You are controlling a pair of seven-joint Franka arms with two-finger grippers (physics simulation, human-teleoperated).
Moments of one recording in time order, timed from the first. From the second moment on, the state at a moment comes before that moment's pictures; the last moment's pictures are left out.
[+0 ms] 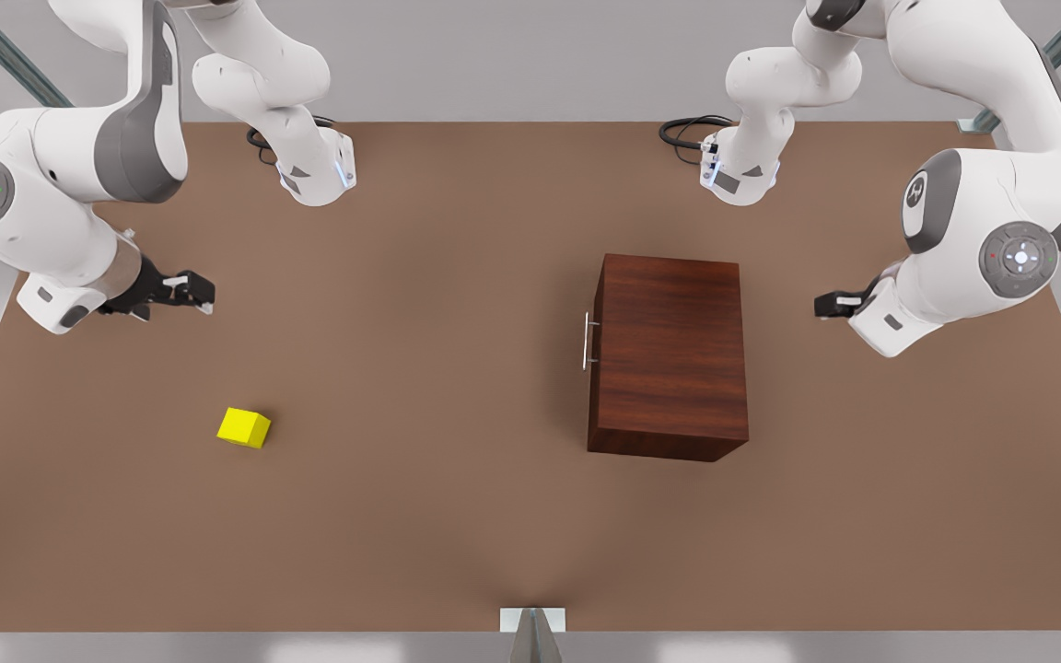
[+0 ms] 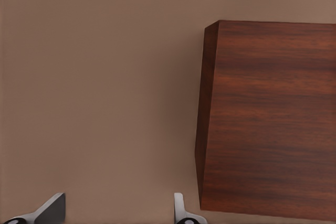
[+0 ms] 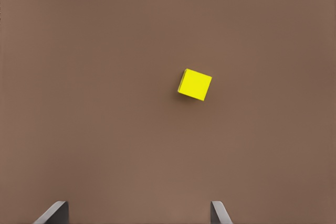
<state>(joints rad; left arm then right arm) 0.01 0.22 -0.13 -1.41 0.08 1.35 -0.07 0.15 0.08 -0.11 -1.55 0.00 1.54 -0.09</state>
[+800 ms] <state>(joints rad) -0.75 0.76 -0.14 -1.02 0.34 1.53 -0.61 0.15 0.09 -0.11 -1.56 -0.01 1.58 -0.12</state>
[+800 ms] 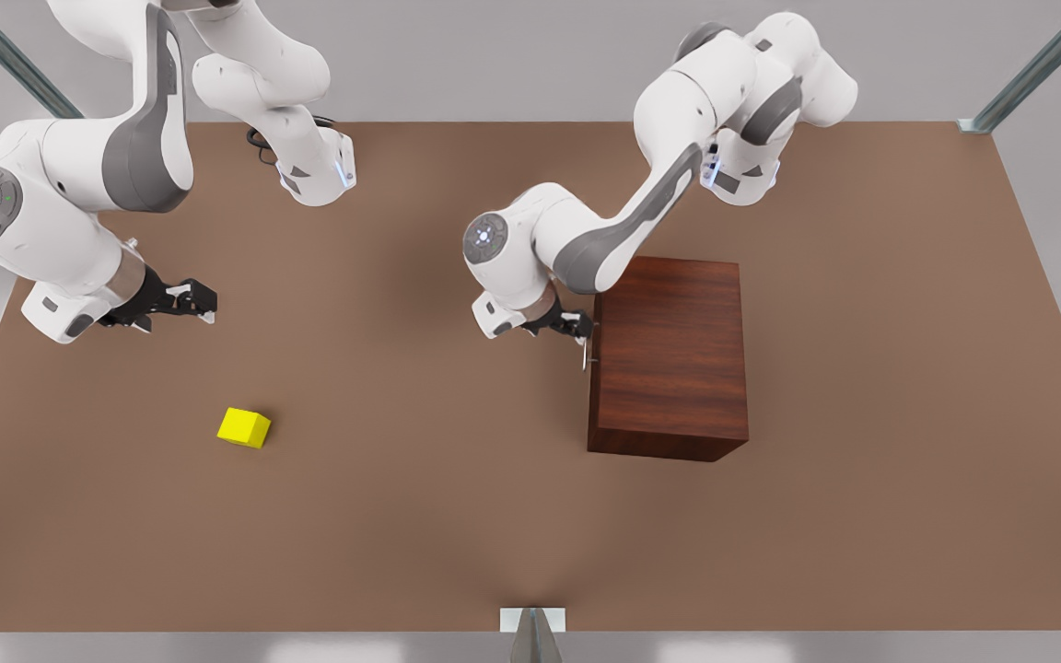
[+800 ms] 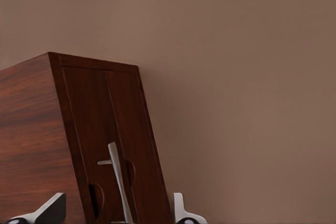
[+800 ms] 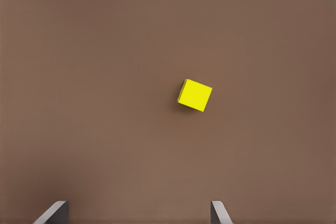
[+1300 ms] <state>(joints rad) -0.73 0.82 -0.14 -1.04 0.34 1.52 -0.88 0.15 0.10 -0.11 -1.56 -0.01 1.58 -0.13</state>
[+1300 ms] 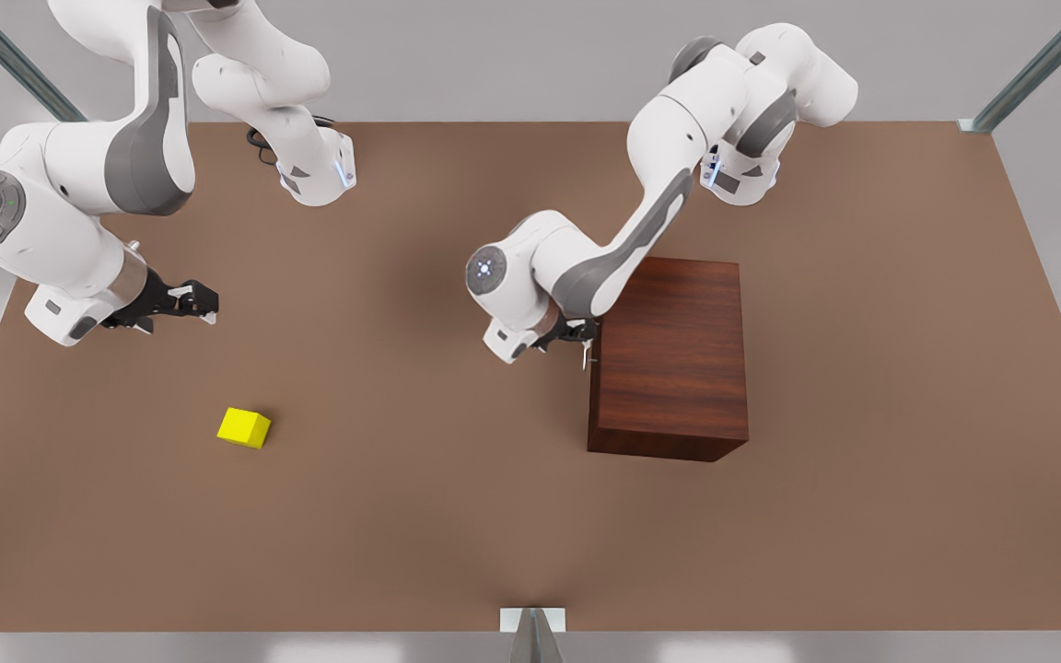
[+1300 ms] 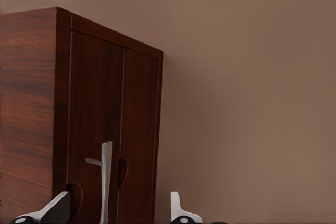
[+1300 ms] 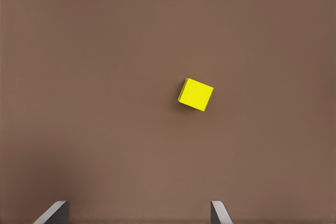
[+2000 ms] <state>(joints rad) -0.72 0.86 -0.14 -1.04 0.34 1.58 -1.01 0.15 0.11 -0.11 -1.56 -0.01 1.58 -0.14</state>
